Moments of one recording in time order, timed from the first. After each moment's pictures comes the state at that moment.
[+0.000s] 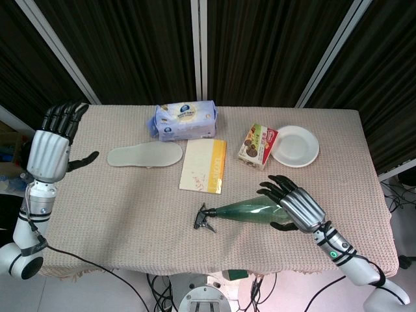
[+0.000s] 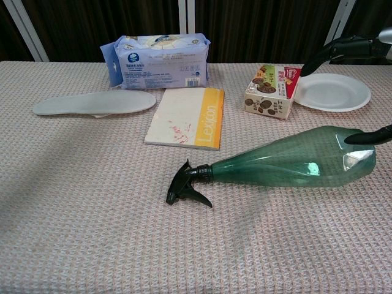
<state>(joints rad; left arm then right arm) -0.43 -1.20 -0.33 -1.54 1.54 1.44 0.01 0.43 -1.15 0.06 -1.77 -1.73 1.13 0.03</state>
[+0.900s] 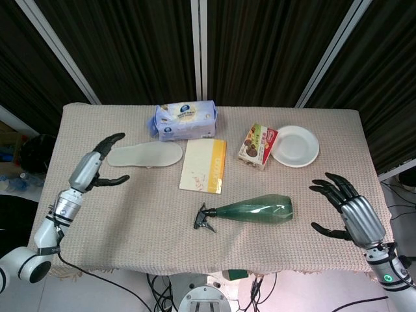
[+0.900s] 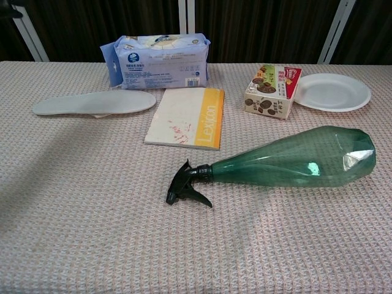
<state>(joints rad) -0.50 -1.27 -0.17 -1.49 1.51 1.15 -0.67 0.23 -1.03 -0.03 -1.67 -1.80 1.58 0.29</state>
